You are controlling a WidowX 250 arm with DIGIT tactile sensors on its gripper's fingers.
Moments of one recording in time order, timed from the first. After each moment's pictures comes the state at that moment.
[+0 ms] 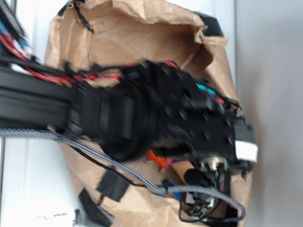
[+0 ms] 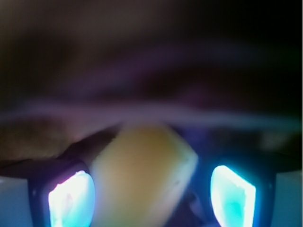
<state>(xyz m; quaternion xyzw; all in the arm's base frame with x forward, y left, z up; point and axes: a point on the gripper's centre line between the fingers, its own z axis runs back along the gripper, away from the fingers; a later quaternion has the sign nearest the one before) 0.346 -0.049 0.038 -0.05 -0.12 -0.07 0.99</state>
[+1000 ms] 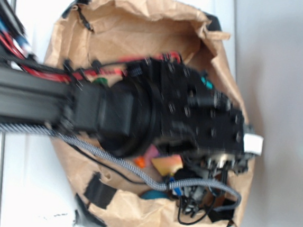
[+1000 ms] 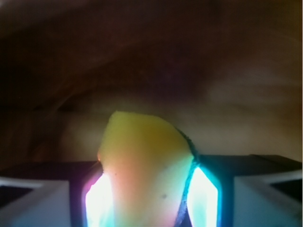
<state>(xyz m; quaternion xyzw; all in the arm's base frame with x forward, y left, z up) 0.314 -0.039 0.080 -0.08 -0.05 -0.02 1.00</state>
